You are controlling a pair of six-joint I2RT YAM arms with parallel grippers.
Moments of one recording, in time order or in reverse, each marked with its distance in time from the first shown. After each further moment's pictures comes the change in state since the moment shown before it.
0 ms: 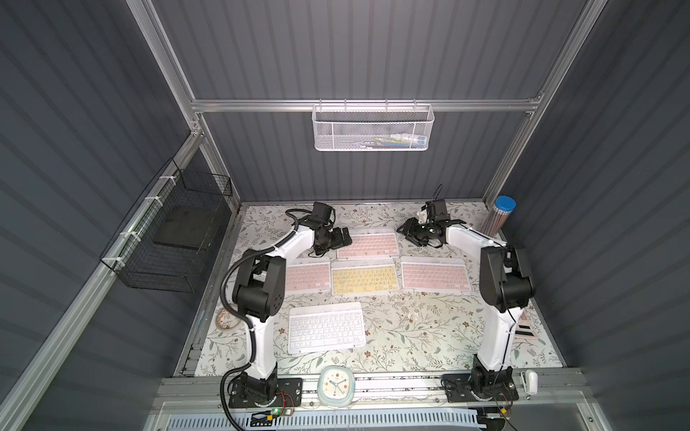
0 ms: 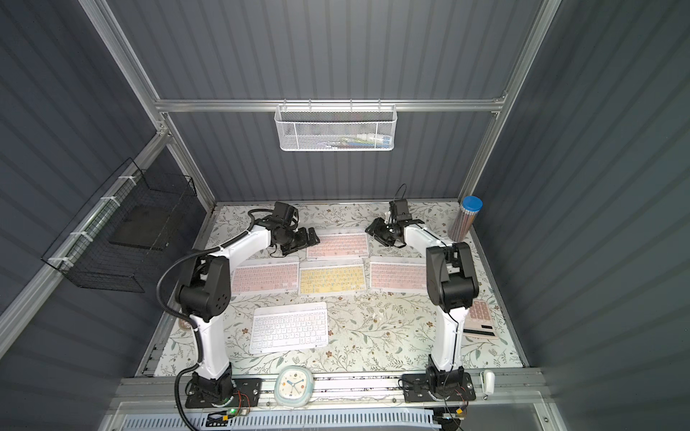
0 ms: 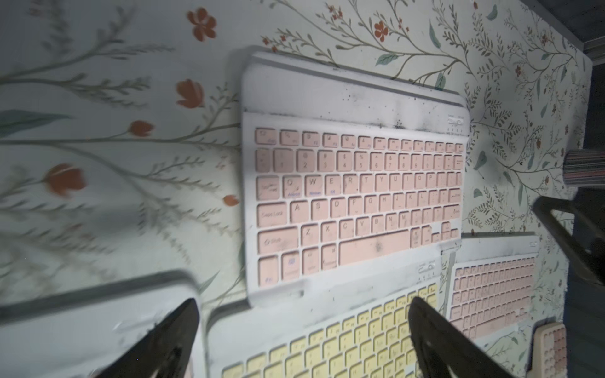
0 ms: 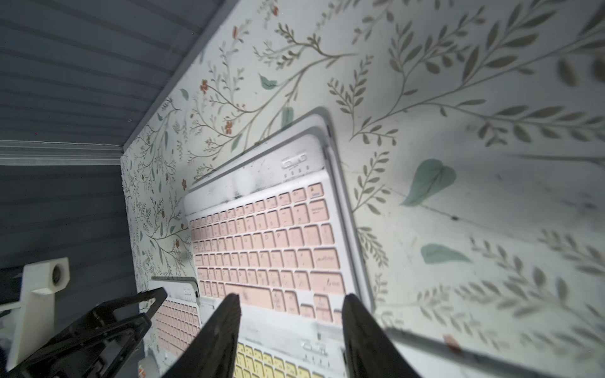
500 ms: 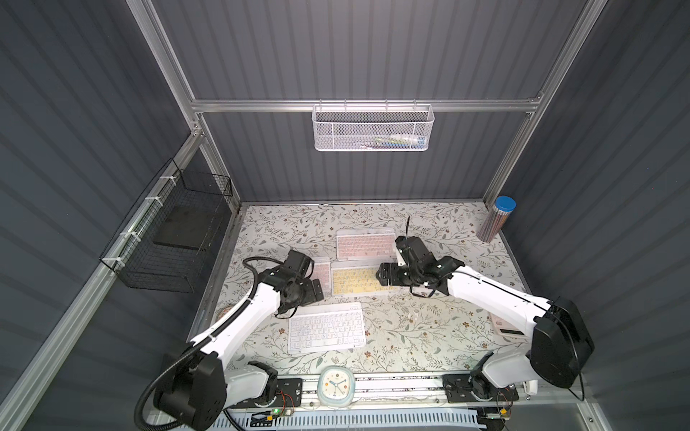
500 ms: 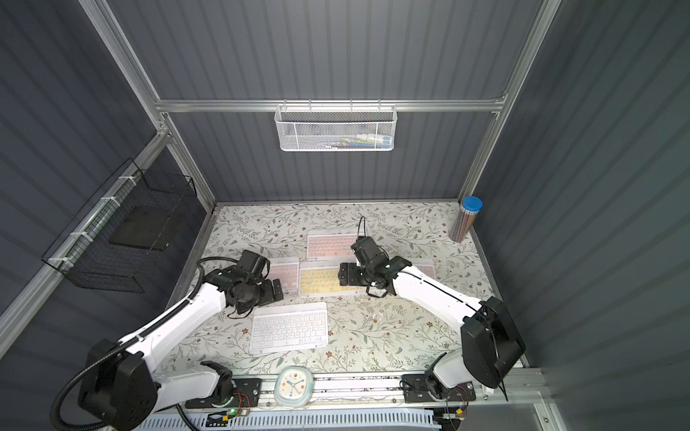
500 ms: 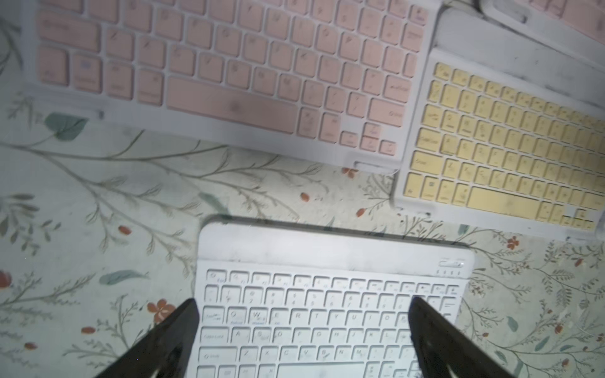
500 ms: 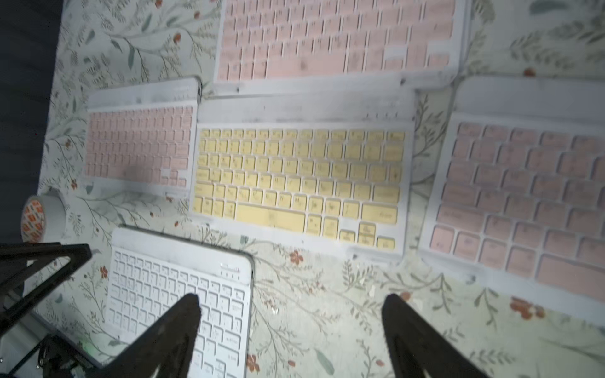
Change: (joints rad) left arm -0.050 -0.762 -0.695 -0.287 -0.255 -0.177; right arm 0.479 -0.513 -0.415 -0.201 0.341 -0.088
